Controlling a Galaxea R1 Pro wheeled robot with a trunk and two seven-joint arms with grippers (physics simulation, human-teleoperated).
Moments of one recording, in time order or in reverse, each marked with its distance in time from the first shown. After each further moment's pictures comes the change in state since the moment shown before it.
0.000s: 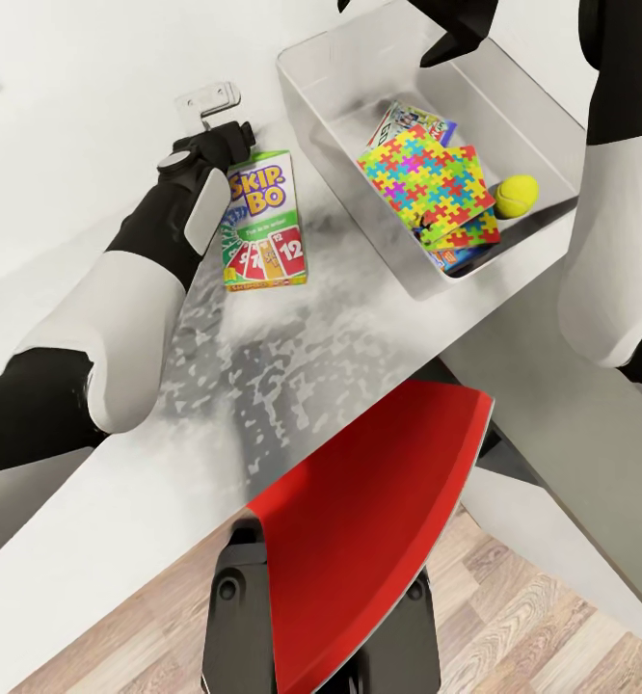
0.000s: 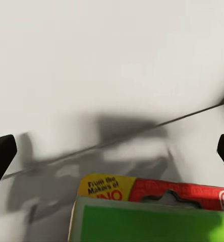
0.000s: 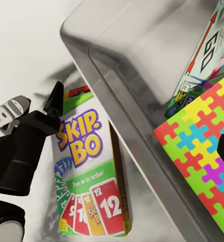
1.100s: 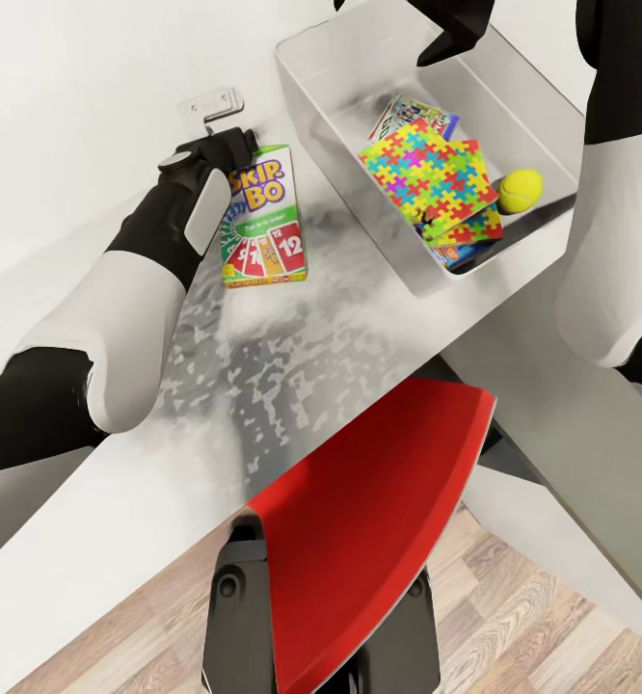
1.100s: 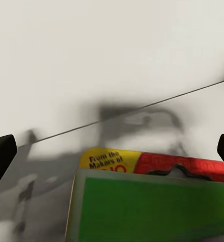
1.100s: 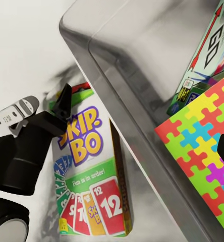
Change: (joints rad) left arm -0.001 0.000 -0.001 0.005 -0.003 0.044 -0.002; right arm -0.002 0.006 -0.001 0.000 -0.002 0.000 0.000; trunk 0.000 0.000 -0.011
